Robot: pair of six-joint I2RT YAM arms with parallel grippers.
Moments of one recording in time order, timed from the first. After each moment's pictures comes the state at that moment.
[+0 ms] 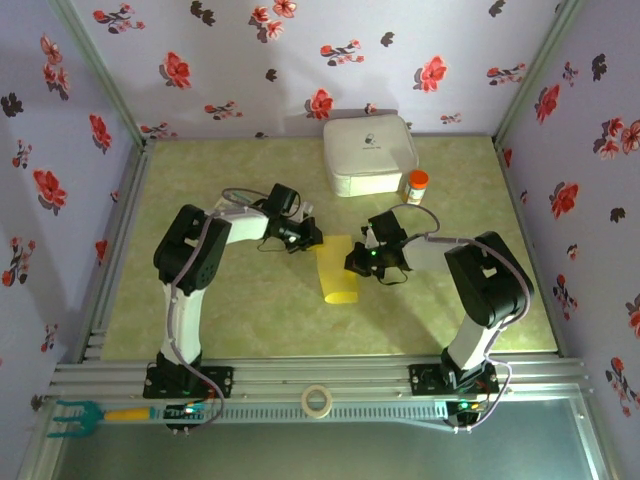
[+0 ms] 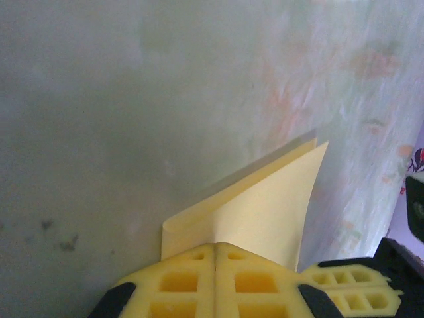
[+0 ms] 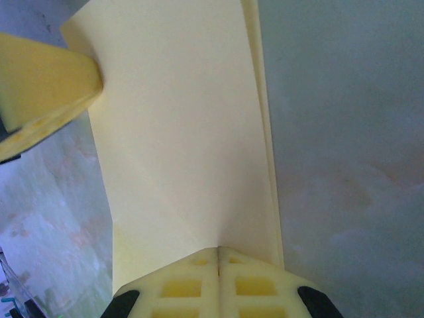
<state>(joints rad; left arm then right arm) -0.53 2.10 1.26 -0.17 0.62 -0.72 0.49 1.73 0.78 -0.10 -0.49 0.75</state>
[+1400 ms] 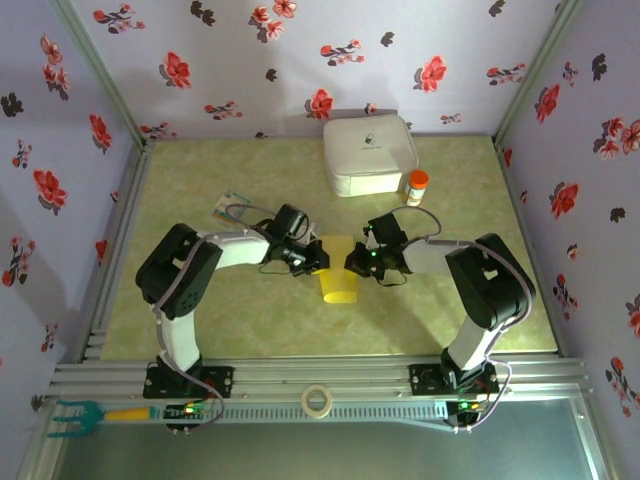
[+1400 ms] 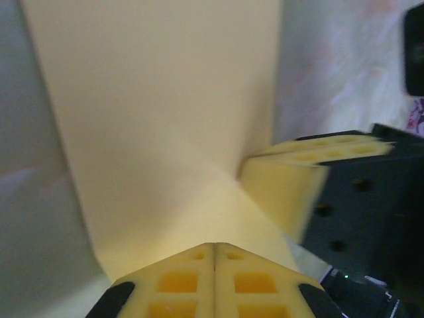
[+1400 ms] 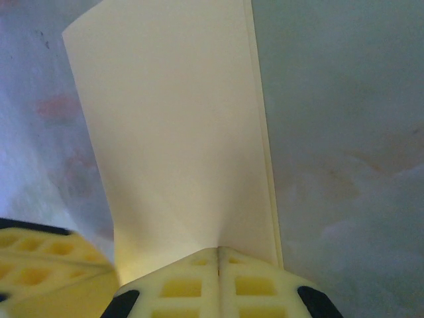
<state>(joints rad) -0.67 1.89 1.01 -0.12 0.60 -0.81 0.50 1.71 0.76 -0.06 -0.46 0.82</state>
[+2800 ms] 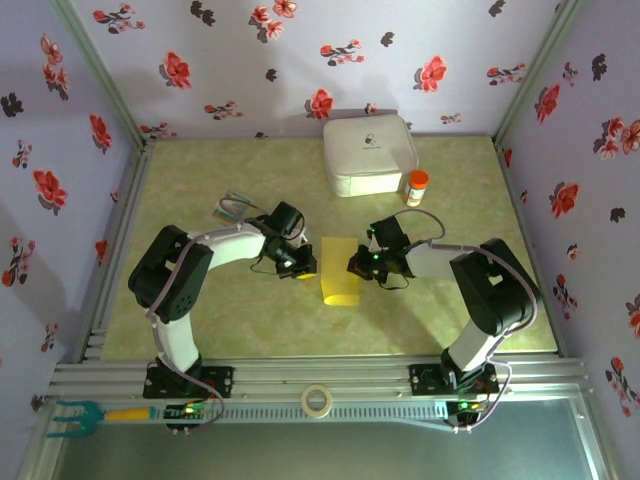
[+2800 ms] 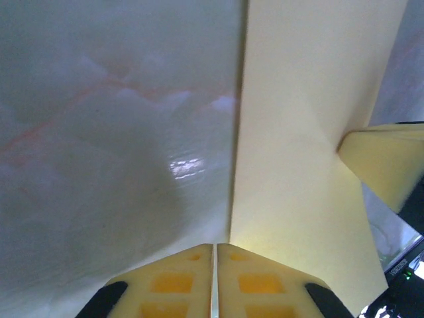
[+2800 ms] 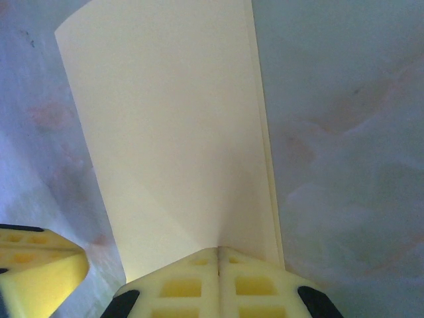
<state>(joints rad) -0.65 1.84 1.08 -0.44 0.49 -0.69 0.50 1.67 0.72 -0.07 -0.43 0.85</state>
